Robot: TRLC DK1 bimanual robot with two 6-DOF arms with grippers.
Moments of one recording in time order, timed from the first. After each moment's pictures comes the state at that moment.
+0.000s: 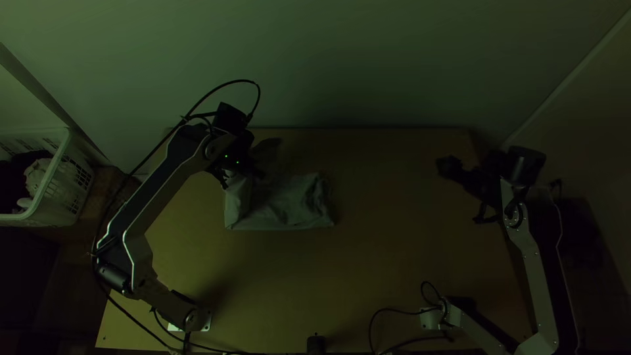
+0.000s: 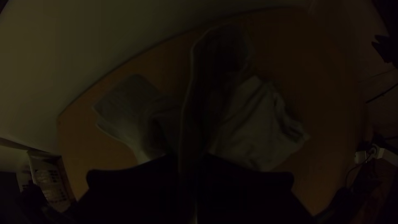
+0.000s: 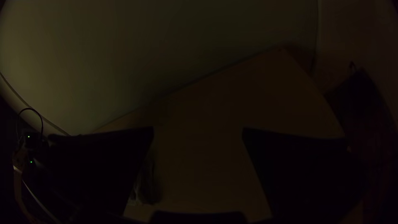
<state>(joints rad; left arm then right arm) -0.42 1.66 1.79 -1.11 -0.09 0.09 -0.03 1.07 1.17 -0.68 -0.24 0.42</state>
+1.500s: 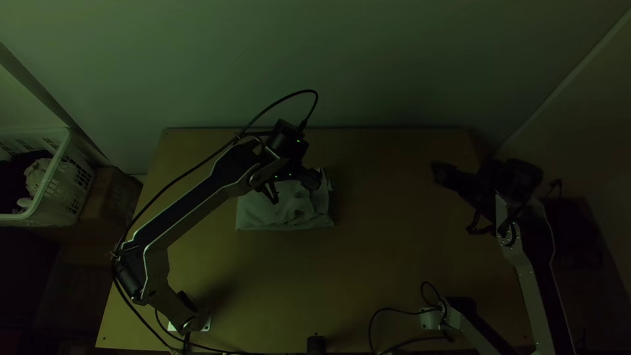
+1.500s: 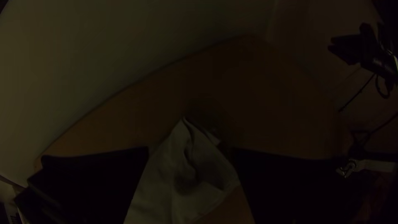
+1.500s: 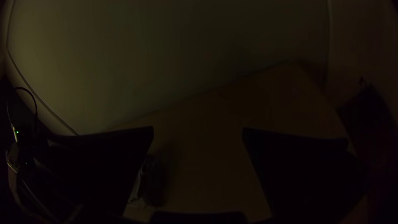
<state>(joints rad) -0.73 1.70 1.86 -0.89 -0.13 -0.09 0.02 0.96 1.04 -0.52 -0.24 0.41</state>
